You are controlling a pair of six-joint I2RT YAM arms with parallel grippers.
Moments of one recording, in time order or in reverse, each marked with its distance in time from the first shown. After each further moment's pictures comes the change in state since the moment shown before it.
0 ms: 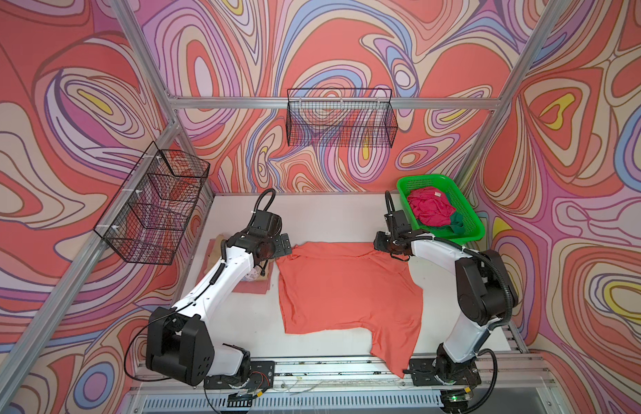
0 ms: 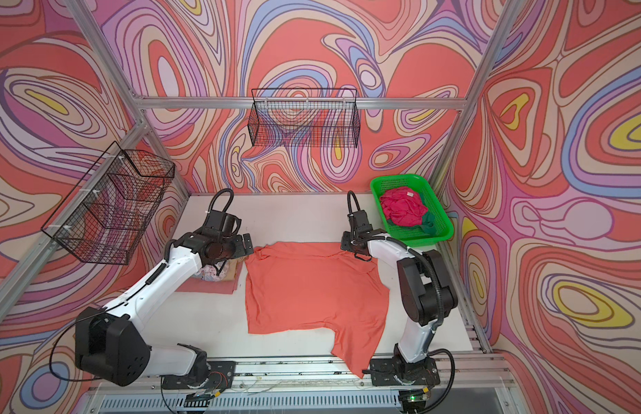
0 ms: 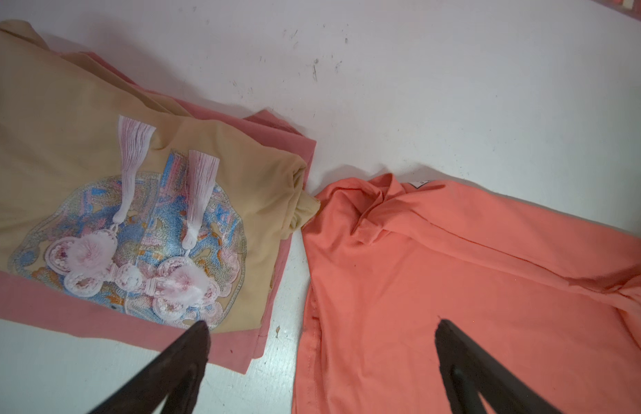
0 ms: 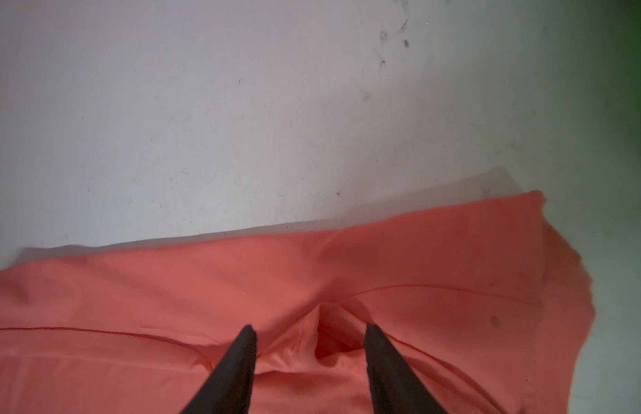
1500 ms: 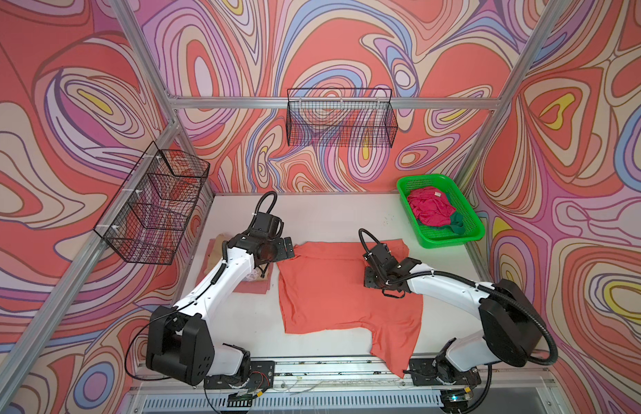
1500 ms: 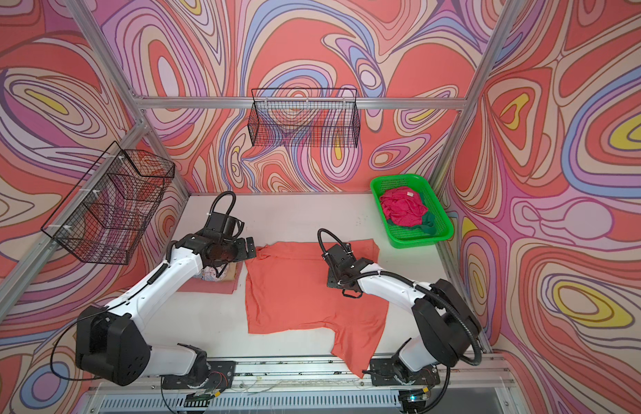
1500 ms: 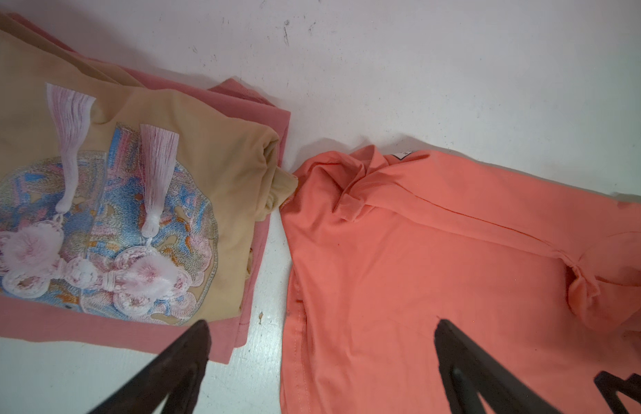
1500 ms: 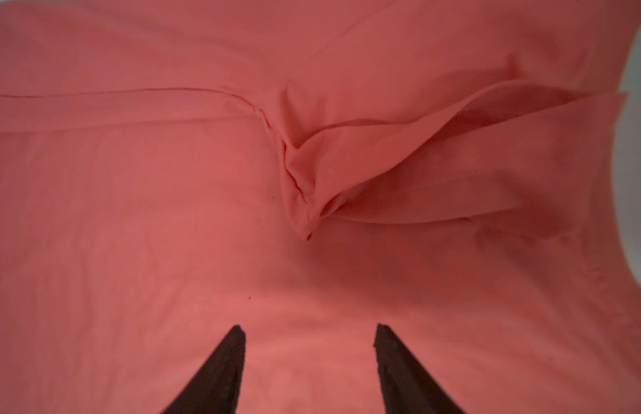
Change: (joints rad) left arm 0.000 -0.003 -0.016 0.001 0.094 0.013; right arm 0.317 -0.342 -0.245 -0.218 0.192 0.251
